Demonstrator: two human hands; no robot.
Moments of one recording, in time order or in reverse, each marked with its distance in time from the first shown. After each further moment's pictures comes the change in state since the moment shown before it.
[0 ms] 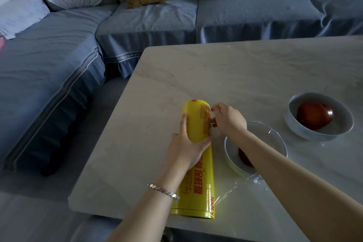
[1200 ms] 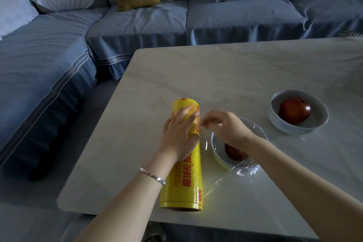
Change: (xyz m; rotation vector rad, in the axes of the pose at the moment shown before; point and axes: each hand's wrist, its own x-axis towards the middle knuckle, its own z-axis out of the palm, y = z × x) left_hand 0.013 0.007 0.003 0.448 0.043 0.482; right_hand -0.061 0.002 -0.053 0.229 -0.198 -0.384
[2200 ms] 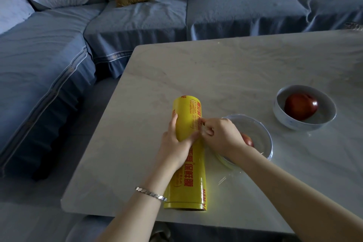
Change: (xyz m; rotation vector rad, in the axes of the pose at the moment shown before) left_hand -0.021 -0.017 0.011 -0.598 0.053 -0.428; right_hand 0.003 0.025 0.047 -0.241 0.144 0.041
